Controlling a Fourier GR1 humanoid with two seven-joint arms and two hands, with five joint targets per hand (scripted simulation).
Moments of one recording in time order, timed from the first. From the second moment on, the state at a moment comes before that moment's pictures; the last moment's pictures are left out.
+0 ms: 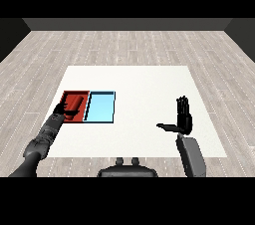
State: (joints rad) left arm -0.77 0.49 -0.05 -0.04 -0.20 0.30 -0.03; right arm -0.02 -0.19 0.02 -1.54 -0.24 -0.07 -0.55
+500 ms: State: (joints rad) left arm -0.75 0.47 0.11 -0.15 -0.05 0.38 -0.20; right arm 0.00 -0.19 0.02 -1.57 -0.25 -0.04 -0.58
